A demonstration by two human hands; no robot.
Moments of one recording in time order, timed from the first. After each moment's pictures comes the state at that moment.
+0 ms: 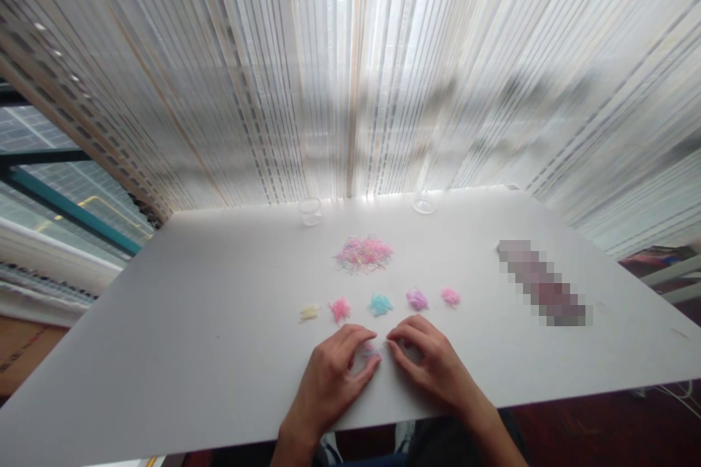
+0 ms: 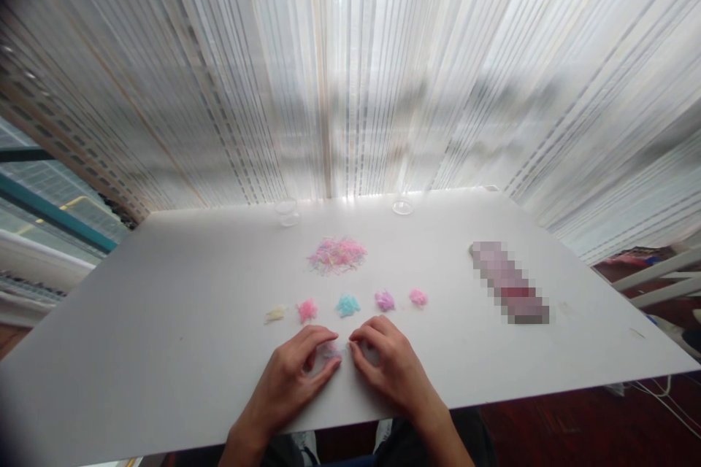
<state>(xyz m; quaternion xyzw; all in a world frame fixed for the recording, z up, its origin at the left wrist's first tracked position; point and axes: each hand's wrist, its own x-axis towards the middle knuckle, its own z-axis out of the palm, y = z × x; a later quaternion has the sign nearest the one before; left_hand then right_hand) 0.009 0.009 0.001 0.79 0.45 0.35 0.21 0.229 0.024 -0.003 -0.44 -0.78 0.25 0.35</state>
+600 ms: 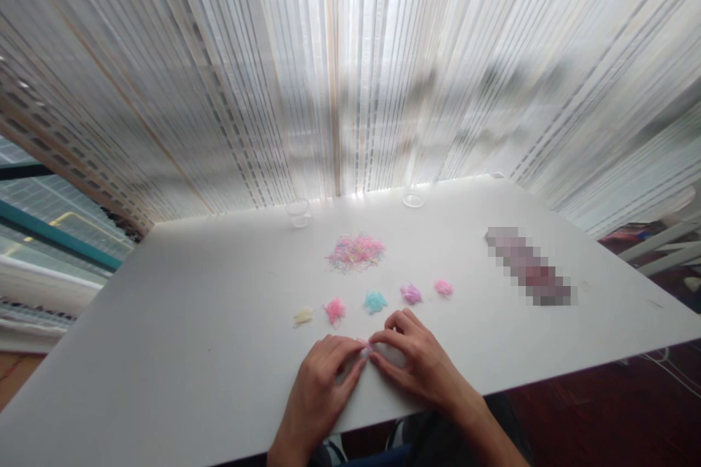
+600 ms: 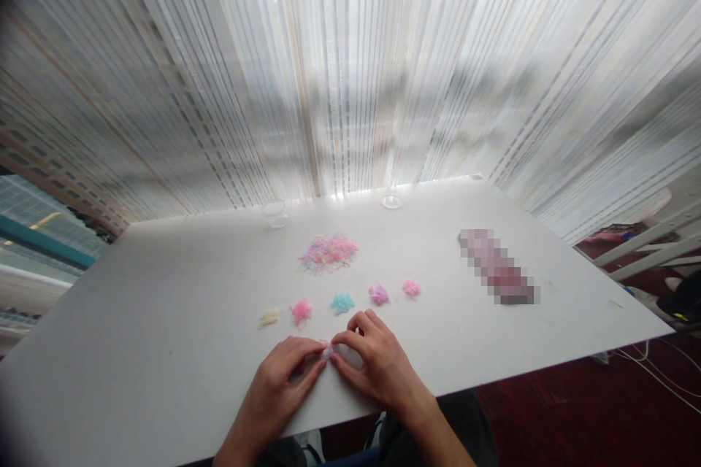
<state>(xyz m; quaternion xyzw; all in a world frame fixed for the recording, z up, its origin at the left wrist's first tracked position) -0.004 0.003 -0.003 0.80 0.44 0.35 0.20 0.213 0.019 0.001 -0.43 -0.81 0.21 0.33</state>
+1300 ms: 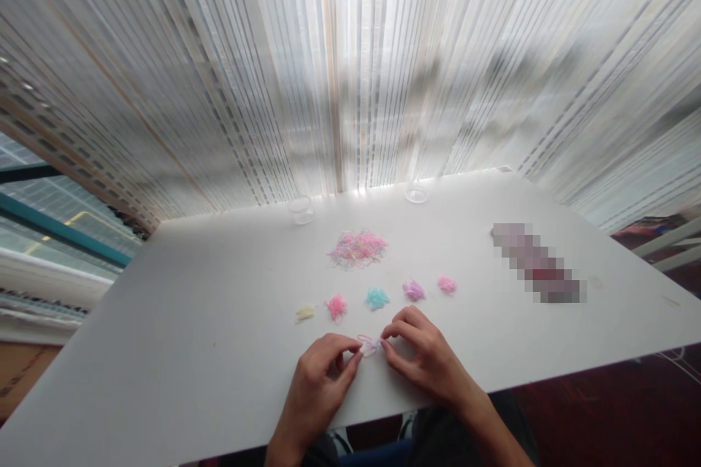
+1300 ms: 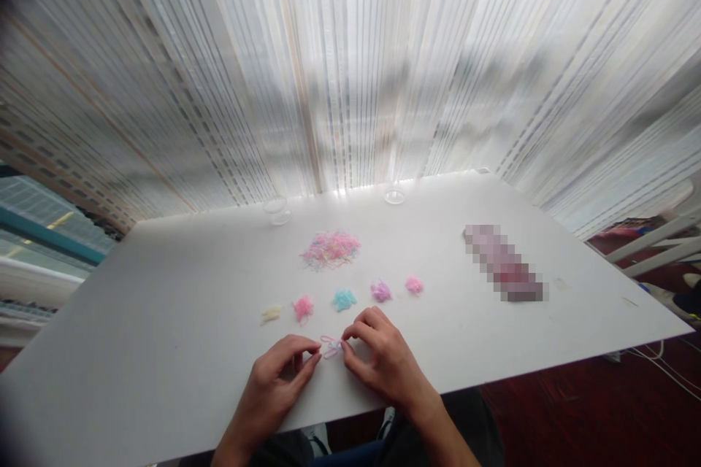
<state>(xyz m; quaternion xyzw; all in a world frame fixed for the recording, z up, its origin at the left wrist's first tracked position) -0.008 0.000 0.002 0.75 0.47 0.38 0.26 0.219 0.018 -0.002 -0.43 -0.77 0.25 0.40</state>
